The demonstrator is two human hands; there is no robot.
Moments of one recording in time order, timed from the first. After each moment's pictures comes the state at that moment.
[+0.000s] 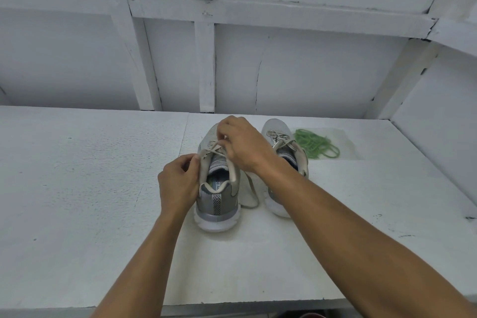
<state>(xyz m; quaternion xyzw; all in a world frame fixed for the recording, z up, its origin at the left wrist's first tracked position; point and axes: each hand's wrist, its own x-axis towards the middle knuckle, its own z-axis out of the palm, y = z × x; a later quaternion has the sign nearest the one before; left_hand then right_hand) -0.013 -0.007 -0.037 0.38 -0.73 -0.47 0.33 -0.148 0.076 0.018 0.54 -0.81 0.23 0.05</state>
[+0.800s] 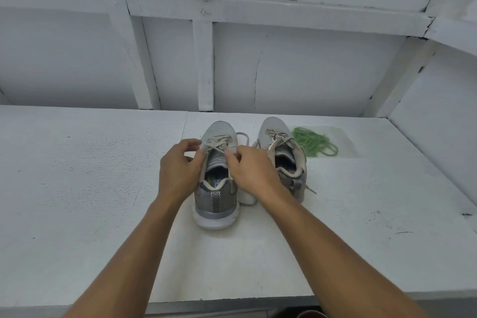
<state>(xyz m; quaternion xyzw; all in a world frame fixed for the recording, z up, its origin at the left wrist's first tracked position) -0.020 -0.016 -0.022 0.32 -0.79 -0.41 0.31 -0.114 0.104 -0.009 0.33 -0.90 0.28 -0.03</state>
